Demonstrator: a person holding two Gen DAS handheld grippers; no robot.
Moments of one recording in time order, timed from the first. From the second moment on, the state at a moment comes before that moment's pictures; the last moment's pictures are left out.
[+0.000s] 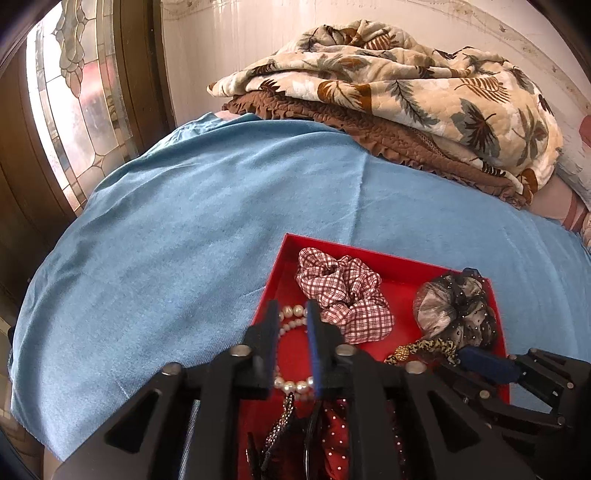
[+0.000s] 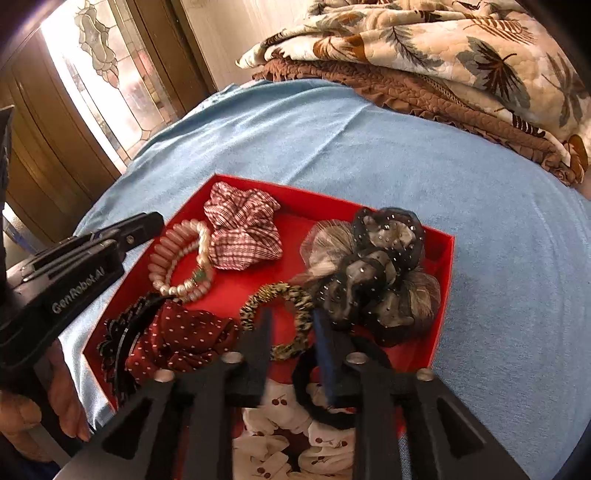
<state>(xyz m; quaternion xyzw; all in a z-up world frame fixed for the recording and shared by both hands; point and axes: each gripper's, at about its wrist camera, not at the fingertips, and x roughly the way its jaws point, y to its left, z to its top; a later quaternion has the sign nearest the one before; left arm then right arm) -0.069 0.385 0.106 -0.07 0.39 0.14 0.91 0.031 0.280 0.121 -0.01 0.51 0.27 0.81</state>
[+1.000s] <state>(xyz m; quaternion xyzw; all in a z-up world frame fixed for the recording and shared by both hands) -0.100 0.343 0.121 -0.02 0.35 0.12 0.93 -0.029 0.202 0.166 0.00 0.47 0.22 0.86</state>
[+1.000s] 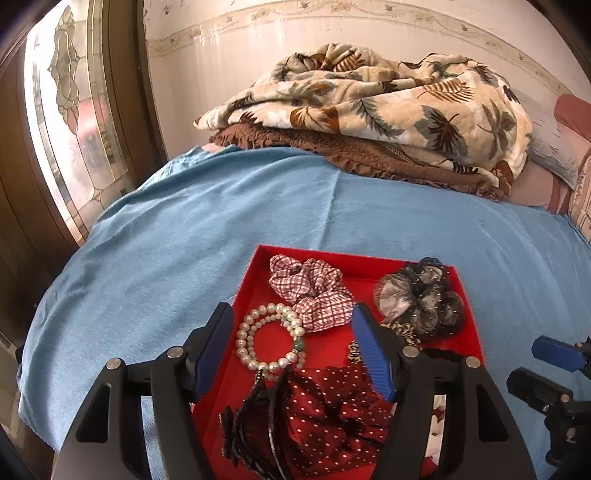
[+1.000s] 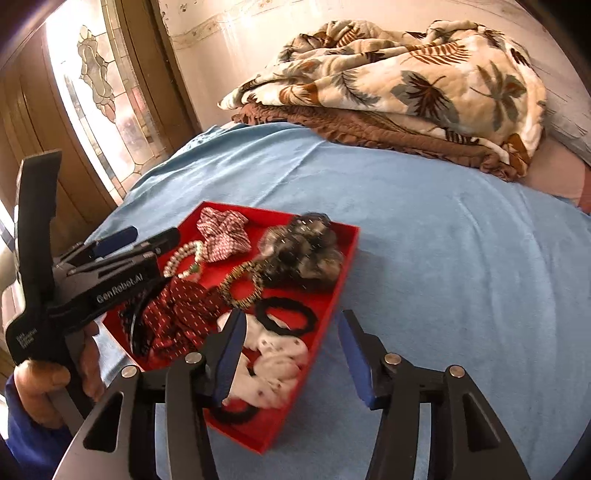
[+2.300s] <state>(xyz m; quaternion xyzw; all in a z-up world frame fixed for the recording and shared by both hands) -0.259 0.247 0.177 0.00 0.23 0.18 0.96 -0.129 0.129 0.160 -0.01 0.46 0.17 0.87</state>
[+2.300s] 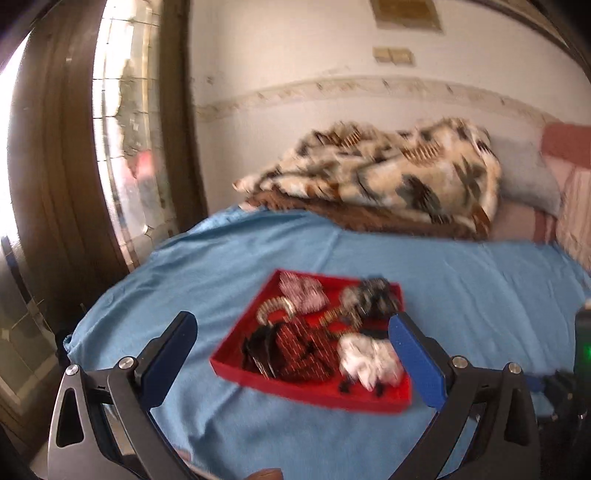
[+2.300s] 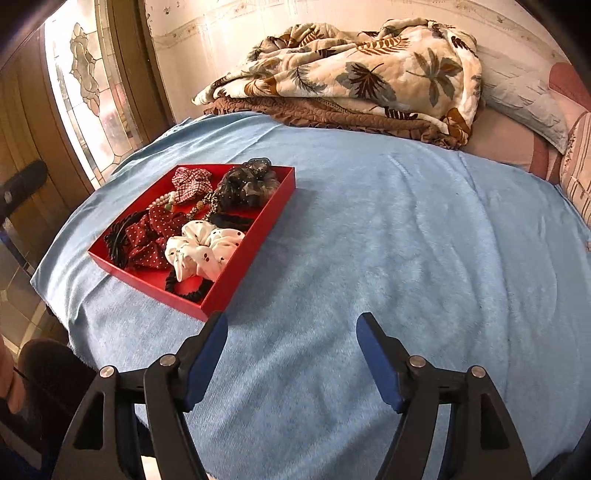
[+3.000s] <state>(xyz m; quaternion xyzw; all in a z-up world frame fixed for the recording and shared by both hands) -0.278 0.238 0.157 -0.03 0.29 0.15 0.94 -0.164 0.130 0.169 -0.05 0.44 0.15 0.89</state>
